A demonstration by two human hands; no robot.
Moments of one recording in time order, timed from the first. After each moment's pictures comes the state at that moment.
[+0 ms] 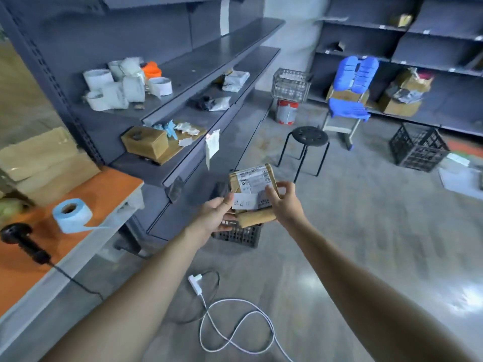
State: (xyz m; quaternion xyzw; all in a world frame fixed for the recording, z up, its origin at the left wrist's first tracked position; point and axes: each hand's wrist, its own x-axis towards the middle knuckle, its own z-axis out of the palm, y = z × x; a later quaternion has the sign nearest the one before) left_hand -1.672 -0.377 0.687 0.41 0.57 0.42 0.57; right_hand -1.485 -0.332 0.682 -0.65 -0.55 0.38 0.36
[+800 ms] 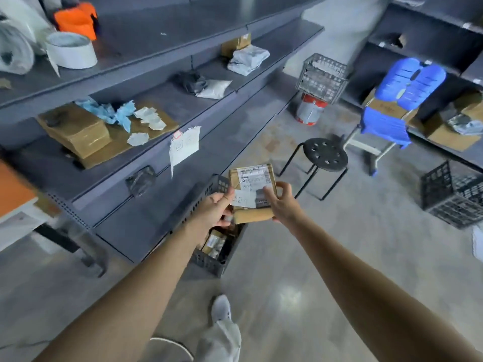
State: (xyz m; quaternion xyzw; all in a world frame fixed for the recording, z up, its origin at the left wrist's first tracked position) left_hand -1.549 -0.010 0.593 0.33 0.60 0.45 0.58; right_hand -1.368 0.071 0.601 -0.64 -0.61 0.42 0.18
